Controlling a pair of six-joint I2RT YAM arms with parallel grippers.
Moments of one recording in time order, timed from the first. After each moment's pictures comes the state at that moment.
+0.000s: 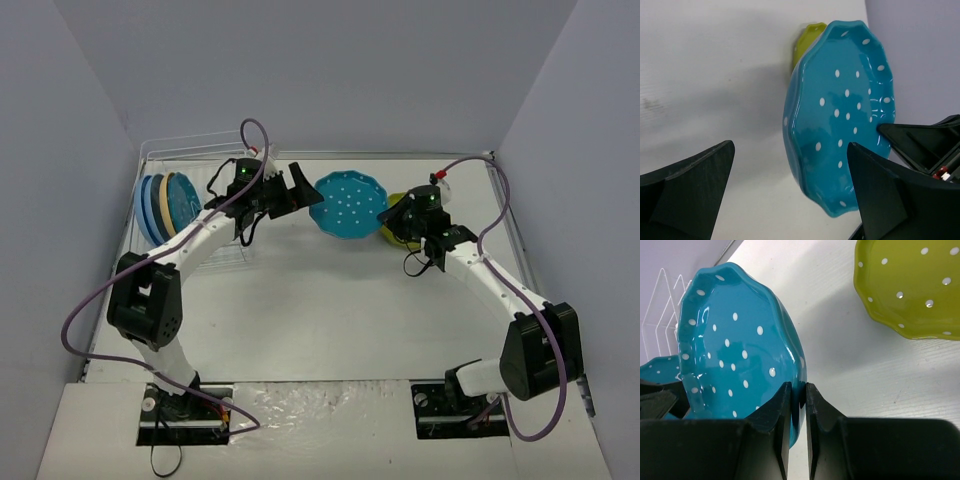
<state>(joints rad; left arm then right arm) -0.39 1.70 1.32 -0.10 0.39 -0.70 0.32 1.38 0.96 -0.16 0.05 0.94</state>
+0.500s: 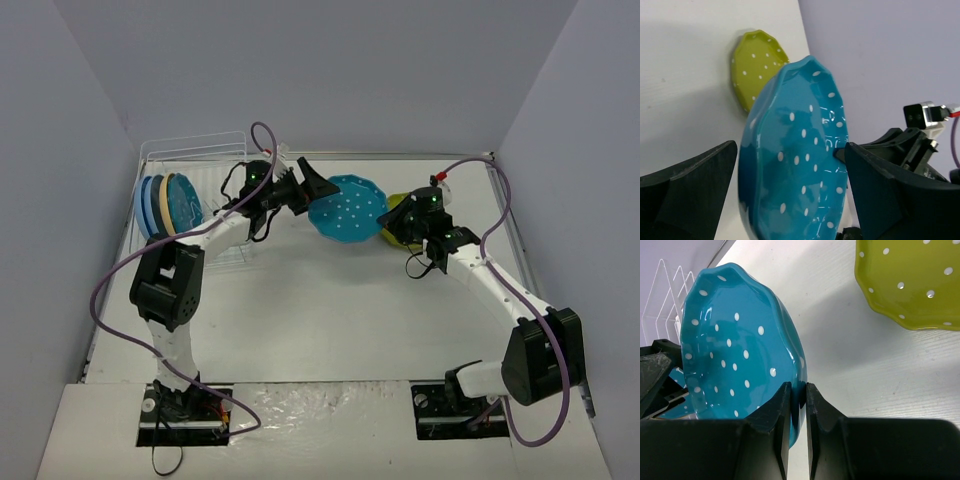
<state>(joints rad) -0.40 1.89 1.35 0.28 0.57 -0.96 0.32 1.35 0.96 -0.19 0.02 0.93</state>
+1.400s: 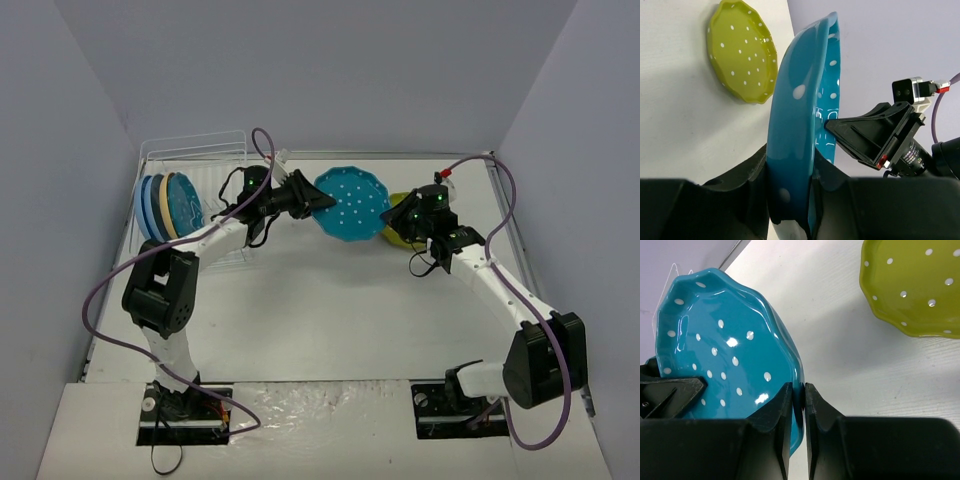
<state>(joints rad) -0.42 1.83 1.26 0.33 0.65 -1.06 0.31 1.32 0.96 -0.18 -0.01 0.92</state>
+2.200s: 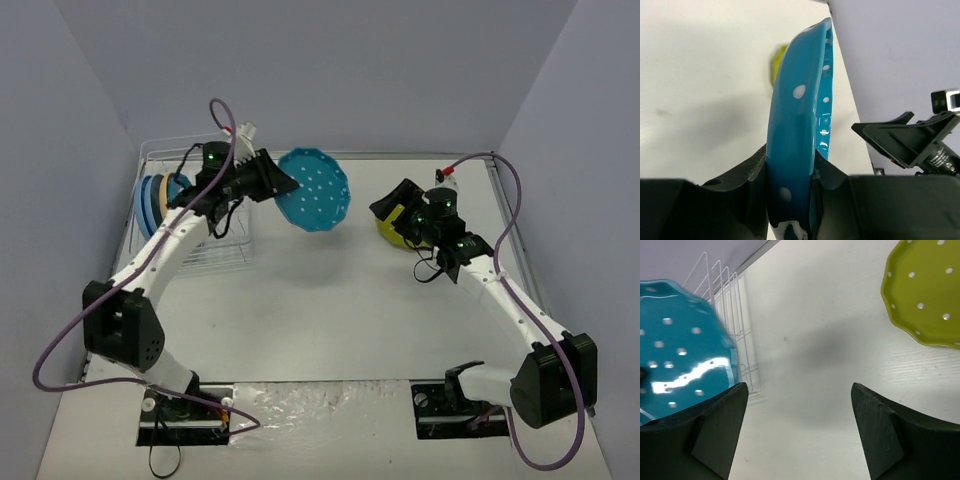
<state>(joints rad) -0.31 1.56 1.40 -0.20 0.49 -0.69 0.31 1.23 0.92 -0.14 -0.04 0.83</state>
